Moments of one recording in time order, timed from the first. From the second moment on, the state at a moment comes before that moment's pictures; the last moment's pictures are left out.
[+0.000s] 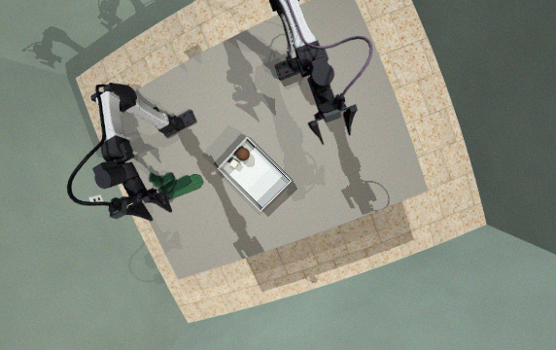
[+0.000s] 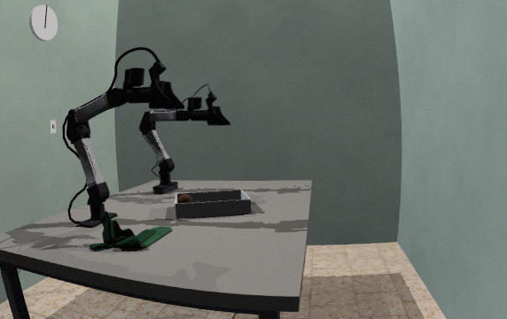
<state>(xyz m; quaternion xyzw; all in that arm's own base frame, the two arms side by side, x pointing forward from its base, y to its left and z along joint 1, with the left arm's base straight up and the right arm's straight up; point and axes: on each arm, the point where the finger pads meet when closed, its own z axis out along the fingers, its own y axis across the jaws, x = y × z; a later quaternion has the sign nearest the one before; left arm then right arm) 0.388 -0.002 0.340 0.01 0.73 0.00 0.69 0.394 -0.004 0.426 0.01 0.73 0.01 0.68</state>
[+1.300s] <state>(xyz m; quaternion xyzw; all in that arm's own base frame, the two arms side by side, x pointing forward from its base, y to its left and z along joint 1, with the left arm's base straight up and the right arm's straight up) 0.385 -0.002 0.344 0.01 0.72 0.00 0.69 0.397 -0.004 0.364 0.01 0.75 0.01 0.67</state>
